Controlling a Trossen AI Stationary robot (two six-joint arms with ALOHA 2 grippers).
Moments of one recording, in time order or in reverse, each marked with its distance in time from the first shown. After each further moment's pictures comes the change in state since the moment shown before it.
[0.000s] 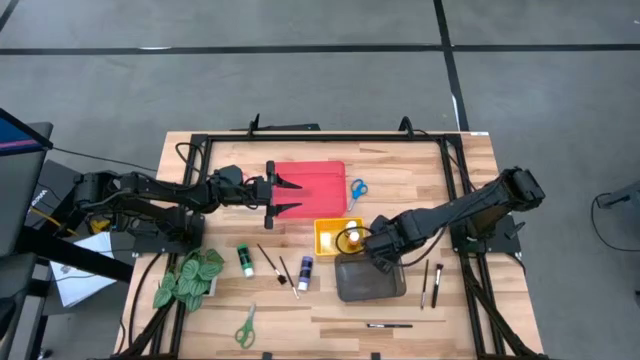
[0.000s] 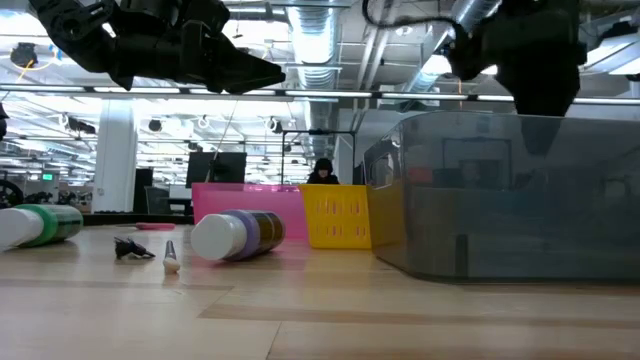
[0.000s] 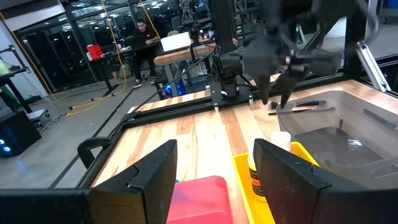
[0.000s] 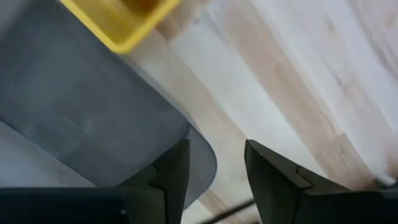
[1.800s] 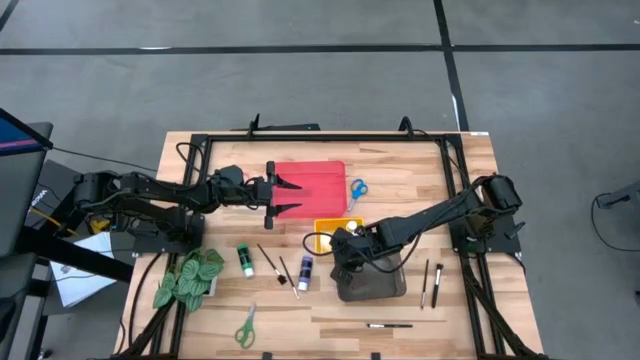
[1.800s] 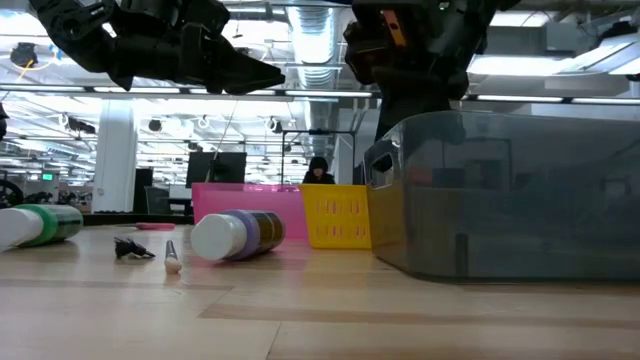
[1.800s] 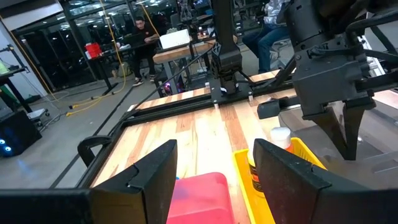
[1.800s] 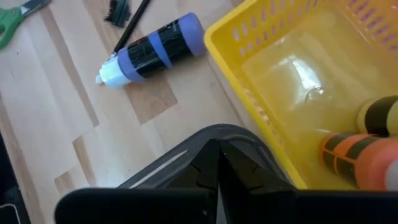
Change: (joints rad) left arm 0.000 0.000 0.000 -0.013 0.000 0.014; right arm -0.044 0.198 0.023 0.686 -0.057 -0.187
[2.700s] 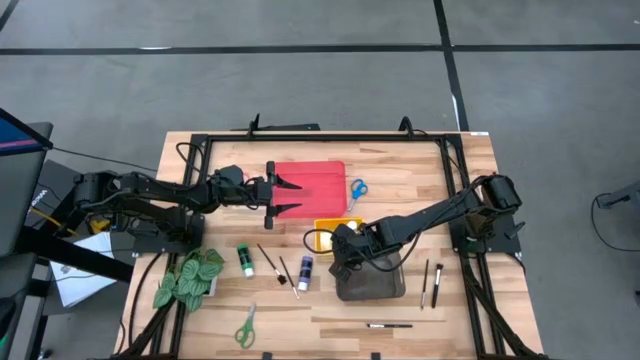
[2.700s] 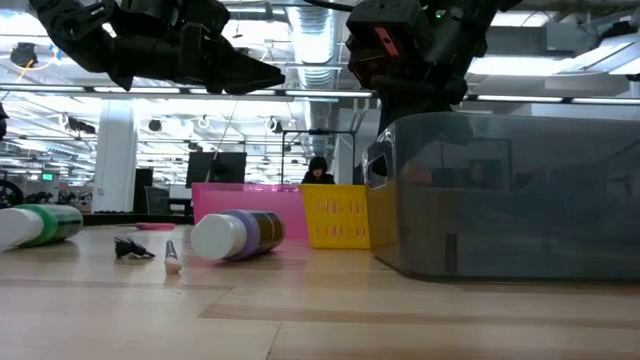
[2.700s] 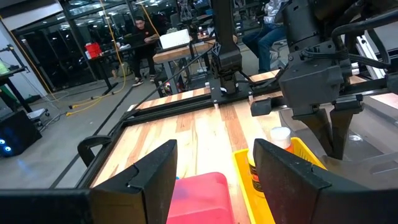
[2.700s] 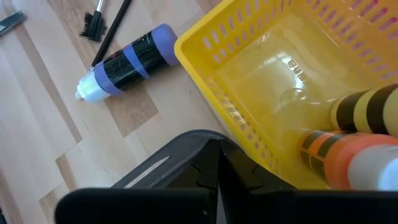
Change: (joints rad) left arm 0.000 0.000 0.000 0.000 0.000 0.000; right arm -0.006 0.000 0.000 -0.028 0.053 0.054
